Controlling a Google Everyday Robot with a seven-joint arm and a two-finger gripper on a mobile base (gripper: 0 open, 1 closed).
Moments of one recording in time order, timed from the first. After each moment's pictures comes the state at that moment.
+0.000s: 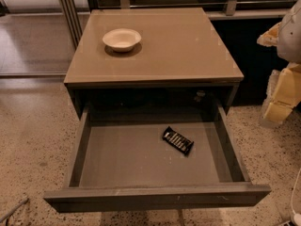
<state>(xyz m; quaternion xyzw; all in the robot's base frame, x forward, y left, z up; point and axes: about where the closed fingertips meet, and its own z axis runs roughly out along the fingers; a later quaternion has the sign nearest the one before) 0.438 -0.216 0.978 -0.60 0.78 -0.04 0.16</state>
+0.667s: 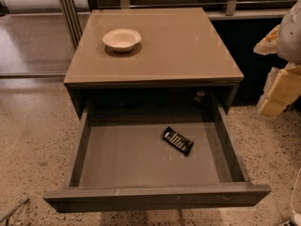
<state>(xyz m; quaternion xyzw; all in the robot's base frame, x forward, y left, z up) 0.438 -0.216 0.978 -0.60 0.78 -0.04 0.16</state>
